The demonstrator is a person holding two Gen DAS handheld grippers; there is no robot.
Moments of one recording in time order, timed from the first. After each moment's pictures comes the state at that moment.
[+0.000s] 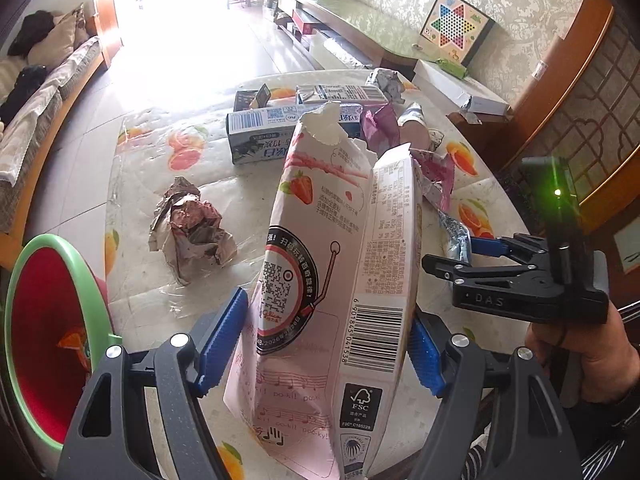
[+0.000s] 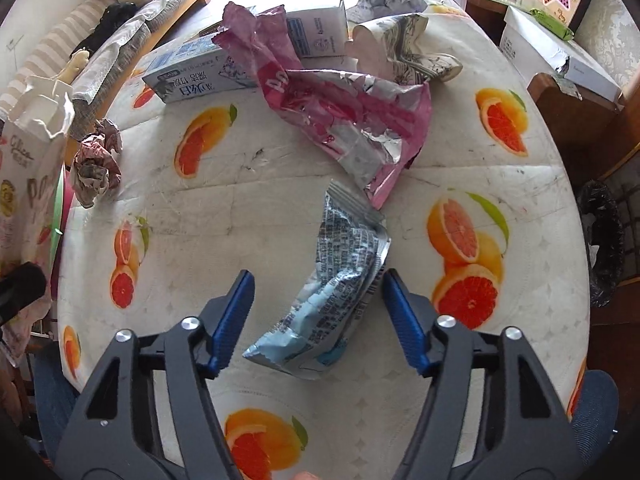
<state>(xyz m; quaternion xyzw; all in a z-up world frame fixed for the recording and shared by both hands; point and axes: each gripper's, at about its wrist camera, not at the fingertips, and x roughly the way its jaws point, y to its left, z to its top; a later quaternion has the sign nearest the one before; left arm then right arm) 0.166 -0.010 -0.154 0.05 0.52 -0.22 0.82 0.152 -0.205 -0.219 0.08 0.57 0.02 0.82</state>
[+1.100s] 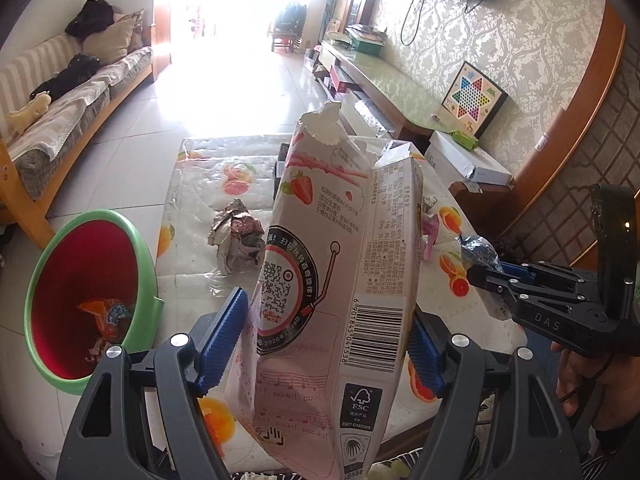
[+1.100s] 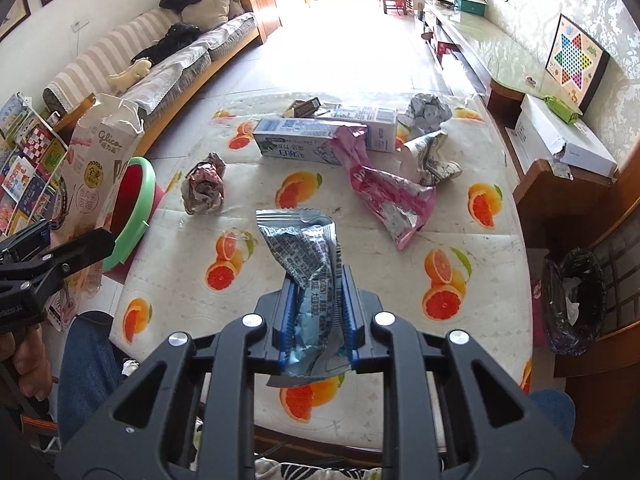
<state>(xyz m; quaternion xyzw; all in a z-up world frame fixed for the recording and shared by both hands) 0.103 0.036 -0.088 -0.03 0.44 -0.16 0.88 0.096 -0.182 -0.103 0.03 0.48 0.10 0.87</state>
